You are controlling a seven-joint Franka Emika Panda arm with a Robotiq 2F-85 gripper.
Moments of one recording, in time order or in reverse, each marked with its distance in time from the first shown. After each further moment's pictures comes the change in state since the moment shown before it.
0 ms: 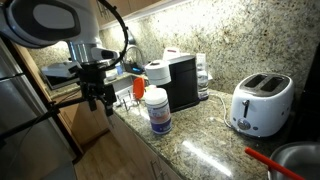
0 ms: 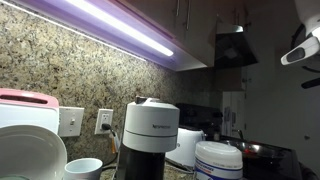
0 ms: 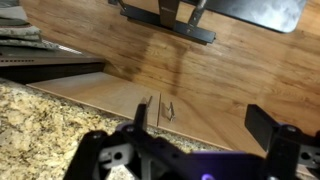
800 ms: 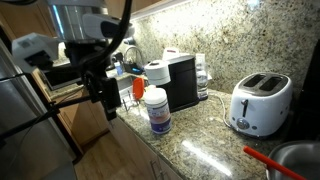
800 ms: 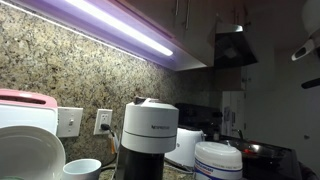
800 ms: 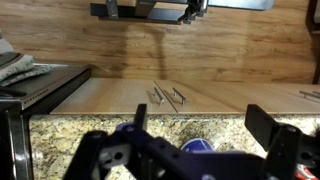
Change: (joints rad) arm -0.146 -0.203 -0.240 -0.013 0.078 -0.137 -0.160
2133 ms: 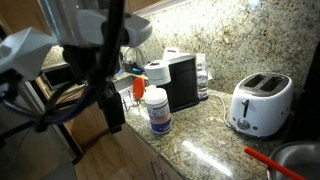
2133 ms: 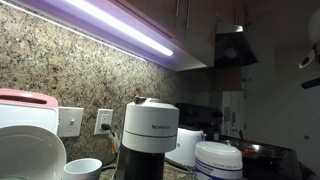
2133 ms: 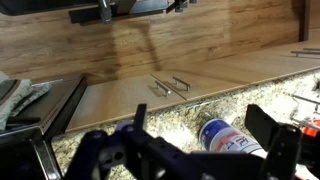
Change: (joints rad) arm -0.032 -0.006 -0.162 0.002 0.037 0.009 0.042
